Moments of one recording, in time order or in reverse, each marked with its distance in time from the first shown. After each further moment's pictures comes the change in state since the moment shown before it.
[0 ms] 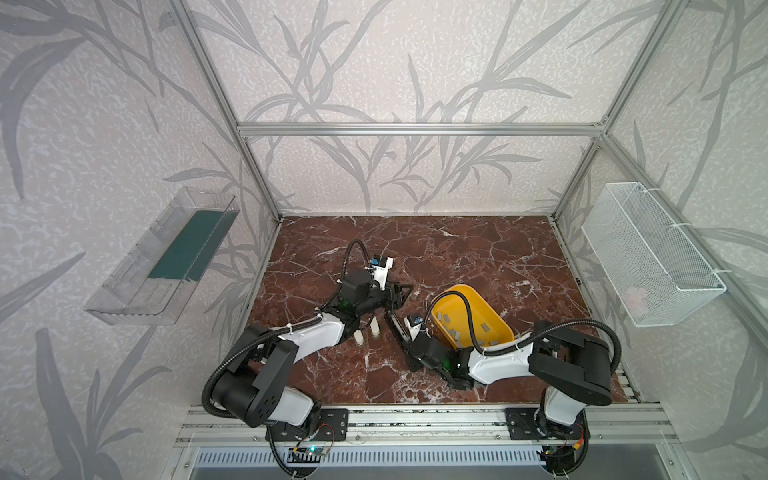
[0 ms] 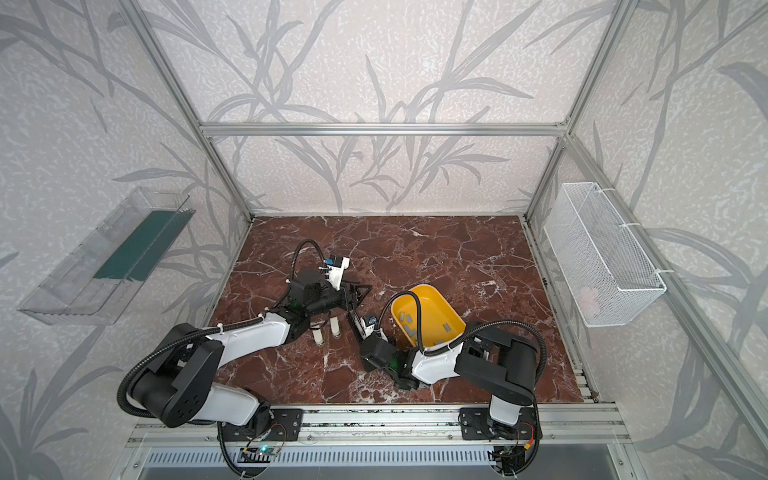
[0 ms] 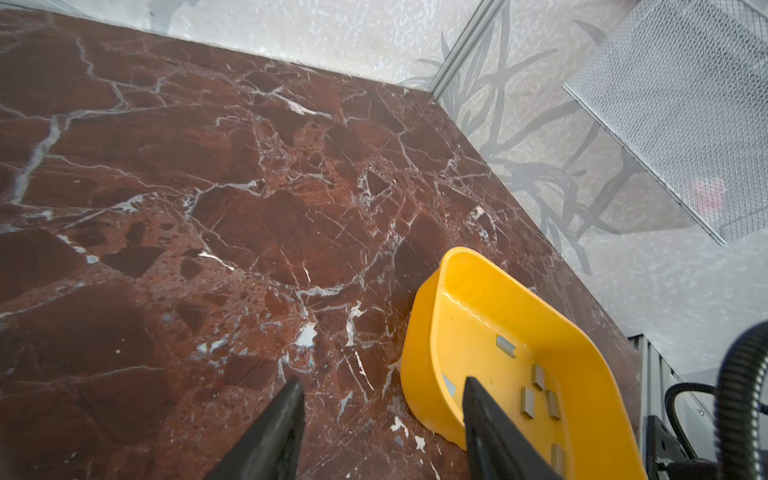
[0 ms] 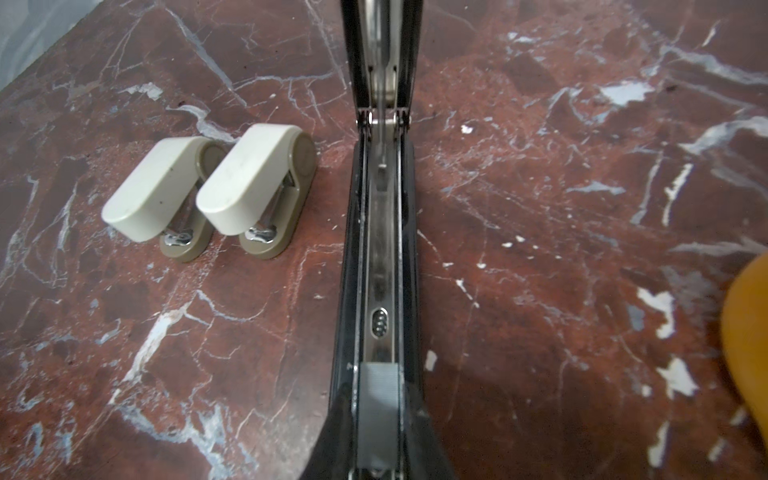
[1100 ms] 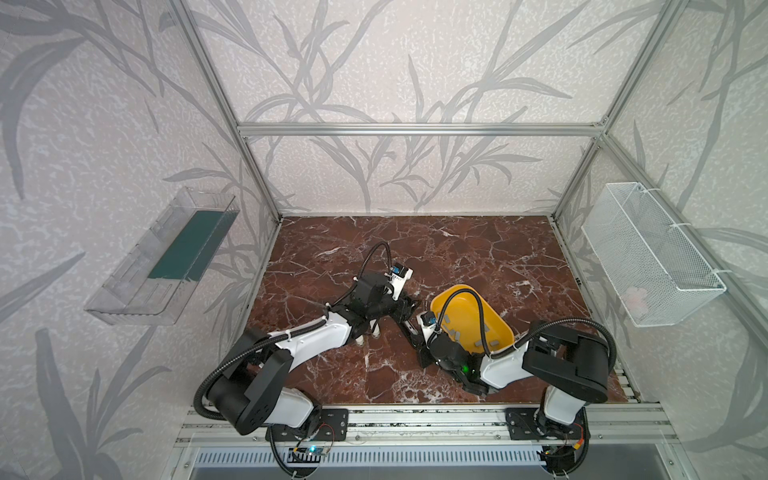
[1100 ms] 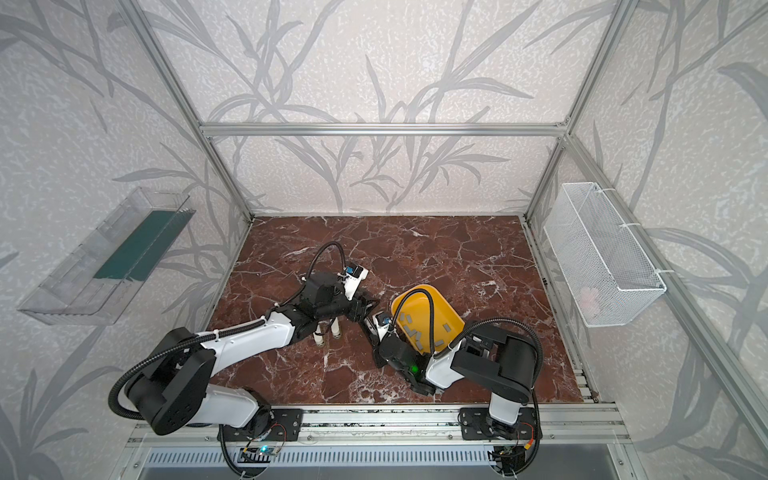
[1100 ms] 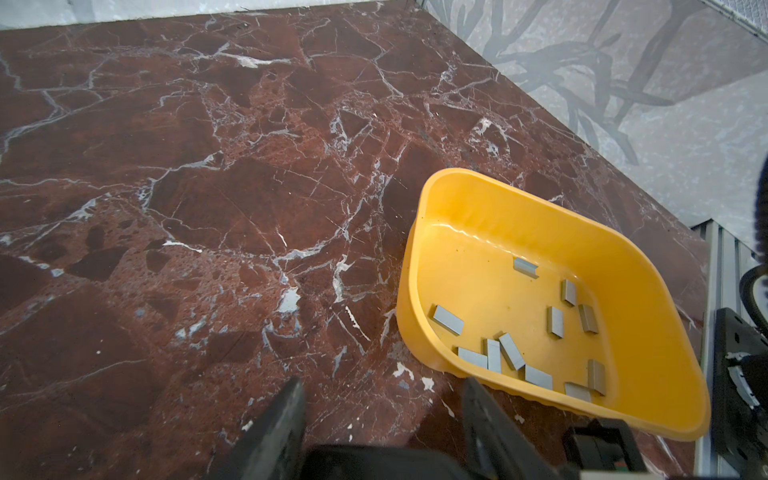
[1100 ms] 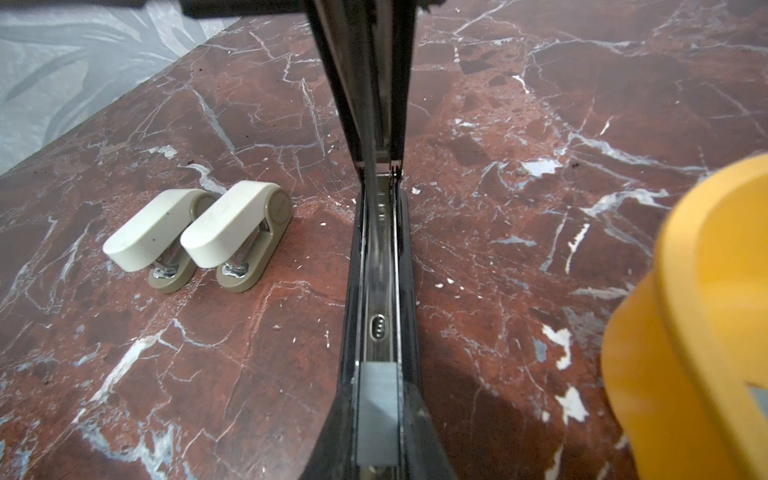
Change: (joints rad) left arm -0.124 -0.032 0.076 -0.255 -0.089 0.255; right arm -0.046 0.016 -0.187 0.417 0.036 -0.130
